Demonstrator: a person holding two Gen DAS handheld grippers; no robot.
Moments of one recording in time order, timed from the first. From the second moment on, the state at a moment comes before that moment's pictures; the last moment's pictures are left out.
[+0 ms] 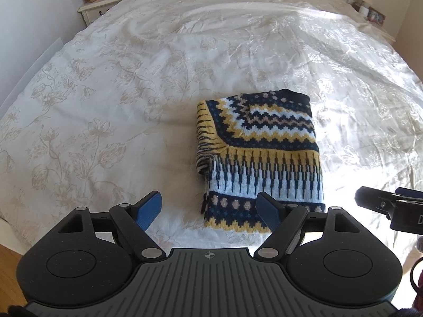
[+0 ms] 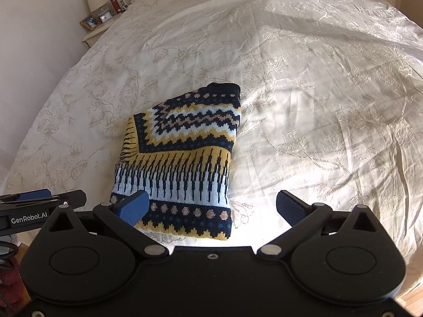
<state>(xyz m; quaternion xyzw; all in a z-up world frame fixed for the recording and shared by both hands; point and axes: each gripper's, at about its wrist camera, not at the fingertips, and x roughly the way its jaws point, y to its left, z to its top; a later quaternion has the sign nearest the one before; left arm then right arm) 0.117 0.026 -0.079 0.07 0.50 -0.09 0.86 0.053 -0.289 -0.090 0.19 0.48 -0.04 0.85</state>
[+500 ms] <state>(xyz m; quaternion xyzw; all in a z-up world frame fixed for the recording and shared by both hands) 0.099 0.036 -0.082 0.08 0.51 -0.10 0.85 0.028 -0.271 -0.088 0.21 0.48 -0.05 0.85</state>
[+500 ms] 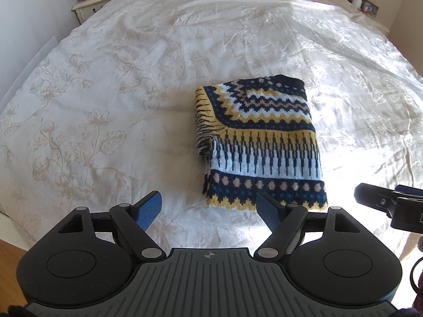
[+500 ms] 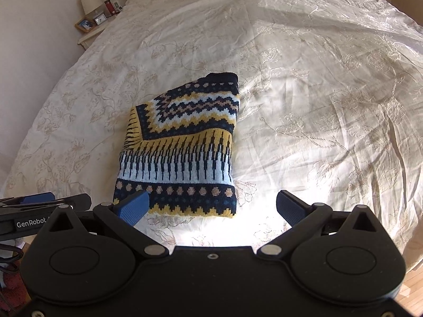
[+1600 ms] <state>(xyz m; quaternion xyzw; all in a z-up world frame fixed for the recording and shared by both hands) 0.089 0.040 -0.077 0.07 0.52 -0.10 0.85 0.015 -0.265 -0.079 0.21 0.47 -0.05 0.86</state>
